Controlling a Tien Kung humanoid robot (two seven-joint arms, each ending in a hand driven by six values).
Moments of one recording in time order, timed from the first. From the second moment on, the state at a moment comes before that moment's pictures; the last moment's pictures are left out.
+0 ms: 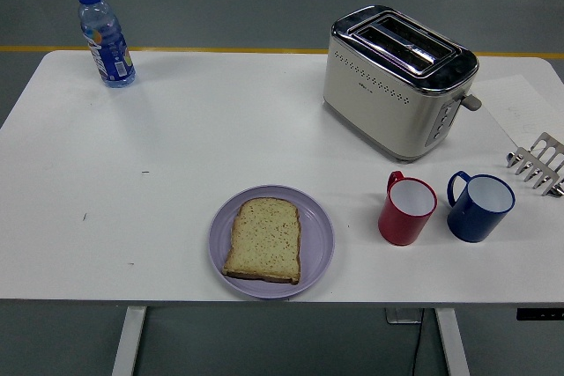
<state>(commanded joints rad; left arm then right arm) -0.02 0.00 -1.41 -0.18 1.47 0.09 0.17 -0.10 -0.30 1.79 1.30 -0.19 -0.02 0.12</state>
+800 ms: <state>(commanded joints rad) -0.02 0.00 -1.41 -0.18 1.47 0.08 0.17 -0.07 -0.28 1.78 1.27 -0.19 -0.02 0.12</state>
